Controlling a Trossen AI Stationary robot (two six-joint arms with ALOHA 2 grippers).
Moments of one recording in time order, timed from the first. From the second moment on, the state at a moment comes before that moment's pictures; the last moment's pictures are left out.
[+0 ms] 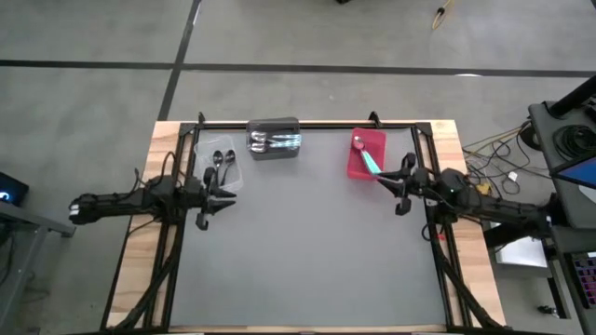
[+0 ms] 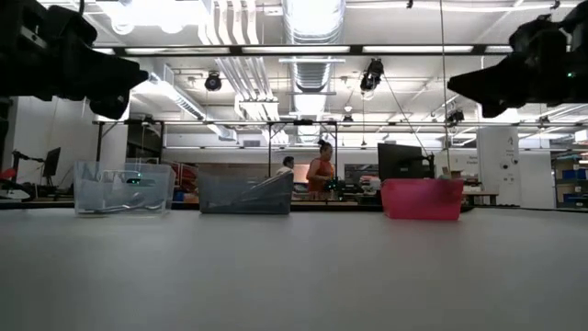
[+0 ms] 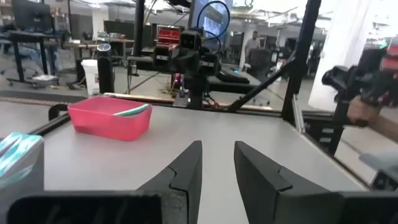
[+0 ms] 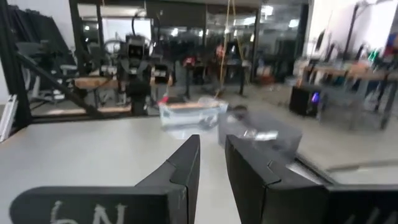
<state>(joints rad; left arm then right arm) 0.06 0.01 0.02 0.04 0.09 -0.11 -0.28 0.10 0.01 0.20 -0.08 -0.02</state>
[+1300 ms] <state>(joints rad) 0.07 0.13 0.01 0.03 -0.09 0.02 -0.21 0.00 0.01 0.01 -0.03 0.11</state>
